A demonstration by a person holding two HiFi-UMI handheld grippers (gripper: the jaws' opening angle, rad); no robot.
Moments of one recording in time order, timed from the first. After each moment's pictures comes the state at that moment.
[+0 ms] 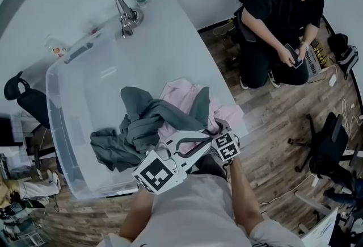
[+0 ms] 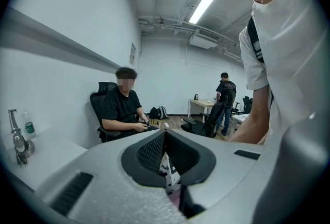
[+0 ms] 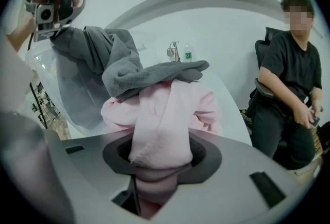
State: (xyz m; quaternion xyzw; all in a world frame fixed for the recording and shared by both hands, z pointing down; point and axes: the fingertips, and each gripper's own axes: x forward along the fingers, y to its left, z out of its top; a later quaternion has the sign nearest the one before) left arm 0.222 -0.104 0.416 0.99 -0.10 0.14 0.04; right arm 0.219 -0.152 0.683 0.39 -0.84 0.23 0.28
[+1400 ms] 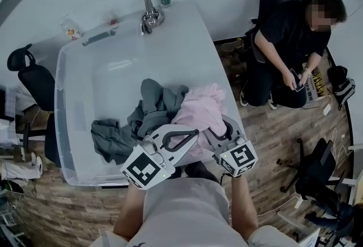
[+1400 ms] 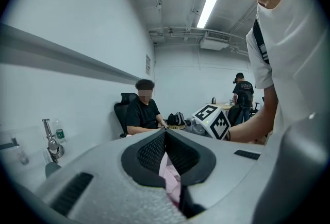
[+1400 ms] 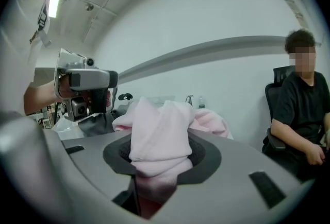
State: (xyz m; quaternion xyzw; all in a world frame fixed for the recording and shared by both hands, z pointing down) left arm 0.140 -0.120 0.381 0.97 -0.21 0.10 0.02; right arm 0.166 -0.168 0.470 0.38 -0.92 0.10 0.09
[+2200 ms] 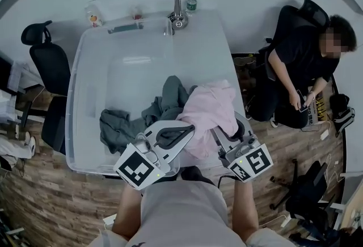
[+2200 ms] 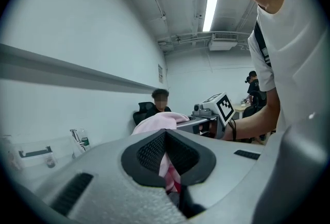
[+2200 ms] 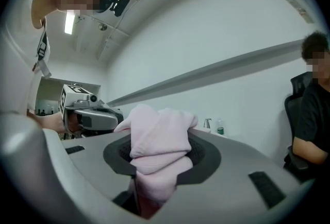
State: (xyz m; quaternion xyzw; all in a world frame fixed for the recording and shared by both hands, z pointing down) left arm 0.063 -0.114 0.344 0.95 -0.30 0.07 -0.02; right arm 0.110 -0.161 0.368 0.31 -0.95 0.06 0.00
